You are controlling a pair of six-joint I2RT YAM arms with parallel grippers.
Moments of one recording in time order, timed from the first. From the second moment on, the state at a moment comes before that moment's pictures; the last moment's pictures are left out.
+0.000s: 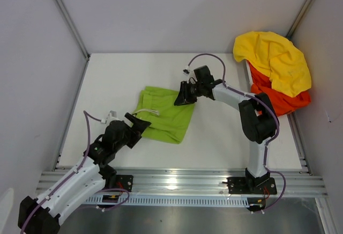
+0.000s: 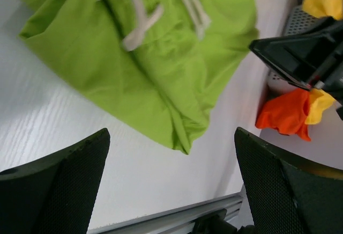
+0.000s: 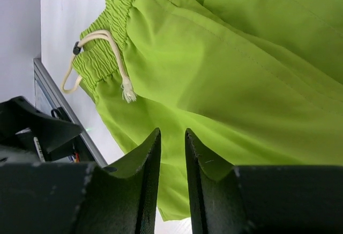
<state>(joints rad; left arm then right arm) -0.53 0.59 0.34 -0.33 -0.11 -1.27 0.50 1.98 1.41 -0.25 -0.62 0.44</state>
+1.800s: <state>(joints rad) -0.23 1.65 0.90 -0.04 0.00 -0.79 0.40 1.73 1.19 -0.20 -0.68 0.46</state>
